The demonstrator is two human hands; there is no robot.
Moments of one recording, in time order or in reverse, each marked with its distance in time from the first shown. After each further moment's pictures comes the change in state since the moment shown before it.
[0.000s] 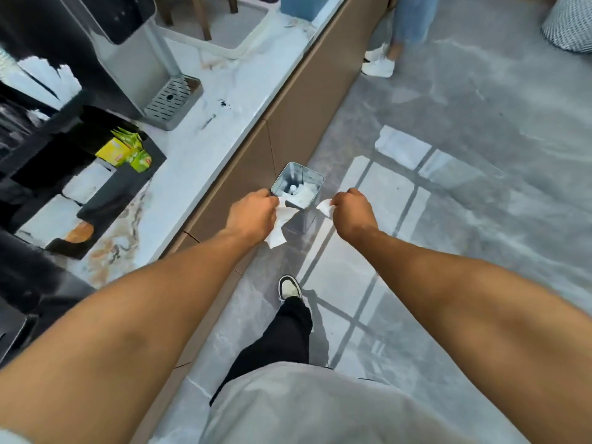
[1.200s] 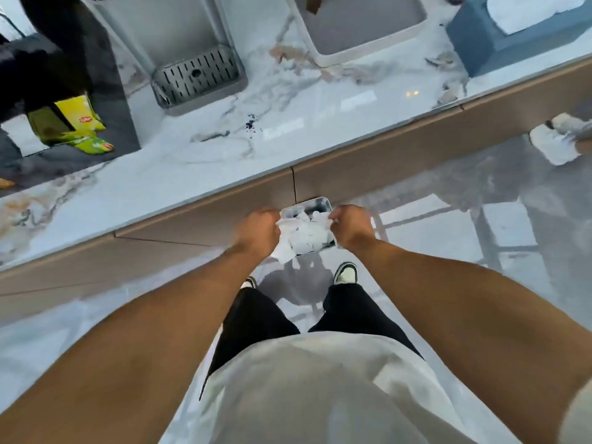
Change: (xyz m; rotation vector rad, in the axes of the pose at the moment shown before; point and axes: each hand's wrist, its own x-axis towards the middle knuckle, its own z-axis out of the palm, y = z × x) left_hand 0.288 -0.003 0.042 -0.409 -0.082 -0.839; right_hand 0.430 -0.009 0.007 -0.236 -0.594 -0.446
